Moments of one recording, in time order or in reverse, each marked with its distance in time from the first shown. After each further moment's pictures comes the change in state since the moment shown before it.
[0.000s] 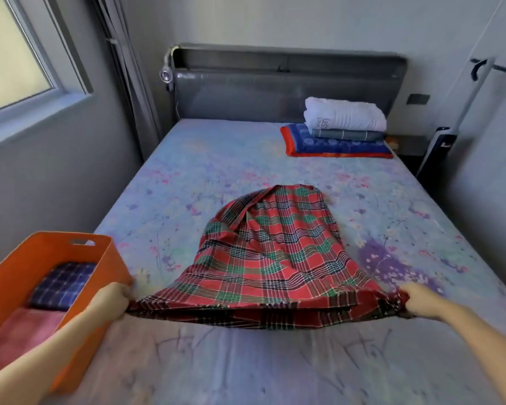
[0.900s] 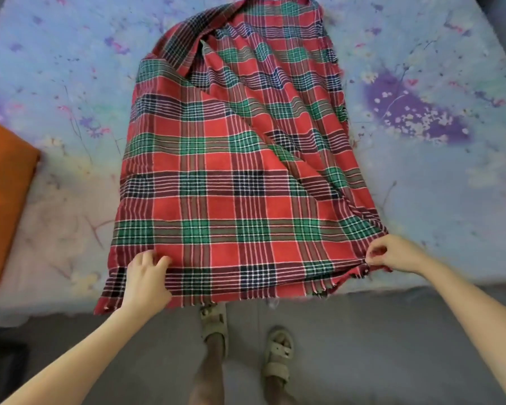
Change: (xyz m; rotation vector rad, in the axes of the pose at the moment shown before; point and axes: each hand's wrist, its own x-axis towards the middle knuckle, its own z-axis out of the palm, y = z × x) left_hand -0.051 -0.079 0.337 0.589 -0.186 0.399; right_hand 0.016 0.072 0.268 0.130 -0.316 -0.002
